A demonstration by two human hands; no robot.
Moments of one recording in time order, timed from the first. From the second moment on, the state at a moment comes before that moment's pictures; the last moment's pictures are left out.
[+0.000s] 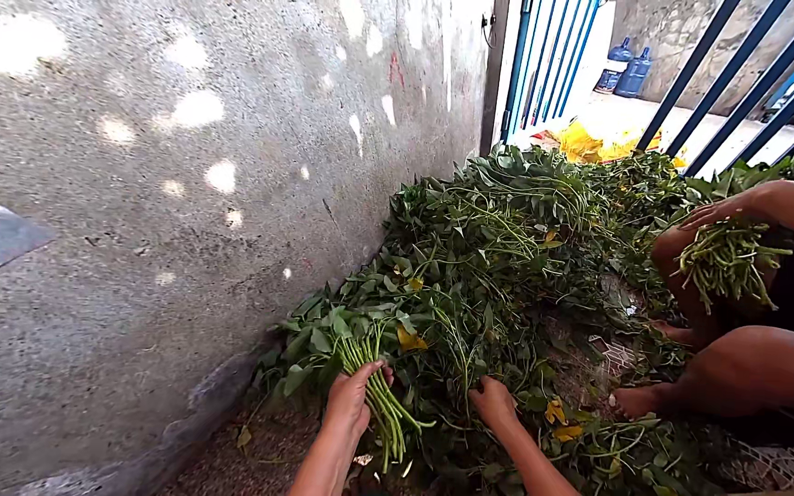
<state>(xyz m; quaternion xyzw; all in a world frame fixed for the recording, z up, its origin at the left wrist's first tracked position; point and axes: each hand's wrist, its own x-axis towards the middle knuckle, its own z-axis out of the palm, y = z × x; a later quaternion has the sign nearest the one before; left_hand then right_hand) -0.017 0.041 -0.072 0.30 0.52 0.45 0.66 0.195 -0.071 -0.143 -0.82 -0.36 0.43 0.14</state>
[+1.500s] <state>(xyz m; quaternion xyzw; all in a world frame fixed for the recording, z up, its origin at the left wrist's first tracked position) 0.013 -0.002 -0.099 0.36 0.56 0.34 0.66 0.160 -0.108 -0.103 -0.70 -0.50 0.46 0.21</state>
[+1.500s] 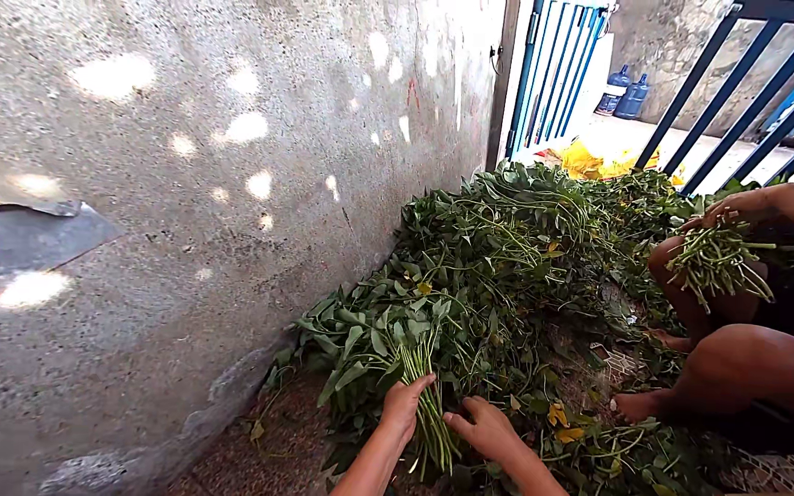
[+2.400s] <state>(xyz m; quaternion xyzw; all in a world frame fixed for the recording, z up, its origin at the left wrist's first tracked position) -0.026 0.046 -0.059 0.26 0.50 0.48 0.68 0.265 -0.091 -0.134 -0.82 -0.26 0.39 0.33</state>
